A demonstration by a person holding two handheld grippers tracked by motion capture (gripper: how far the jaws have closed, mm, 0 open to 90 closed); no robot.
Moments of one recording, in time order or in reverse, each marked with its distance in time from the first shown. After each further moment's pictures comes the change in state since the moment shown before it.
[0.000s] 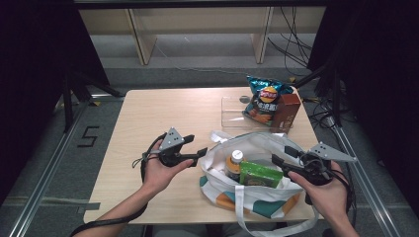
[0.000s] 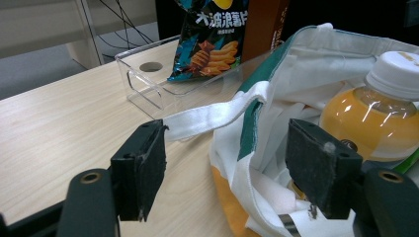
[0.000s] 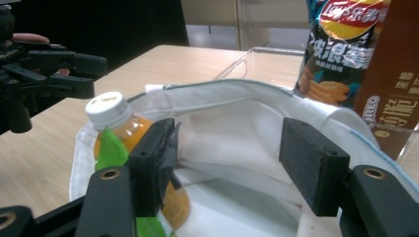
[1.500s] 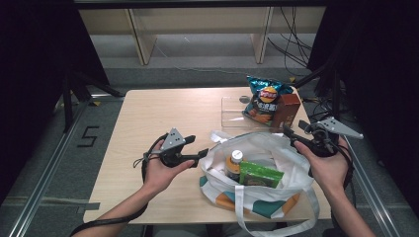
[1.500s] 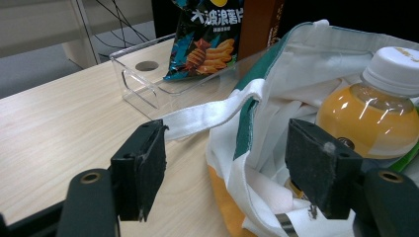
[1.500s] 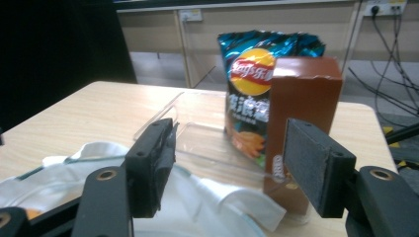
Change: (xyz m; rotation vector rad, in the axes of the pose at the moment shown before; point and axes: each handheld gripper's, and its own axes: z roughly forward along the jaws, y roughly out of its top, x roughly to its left) left arm -0.002 0.000 0.002 0.004 -0.012 0.008; right arm -0.040 0.041 0.019 -0.098 -0.203 0.031
